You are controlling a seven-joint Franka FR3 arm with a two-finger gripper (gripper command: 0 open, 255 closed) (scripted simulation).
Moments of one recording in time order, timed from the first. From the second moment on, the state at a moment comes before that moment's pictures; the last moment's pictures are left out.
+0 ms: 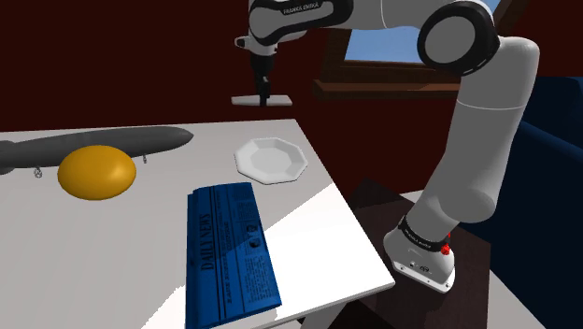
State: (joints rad) arm 0.12 0.30 -0.08 -1.61 0.01 1.91 -0.93
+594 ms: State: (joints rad) arm 0.16 0.29 -0.06 -1.55 0.01 1.83 -0.86
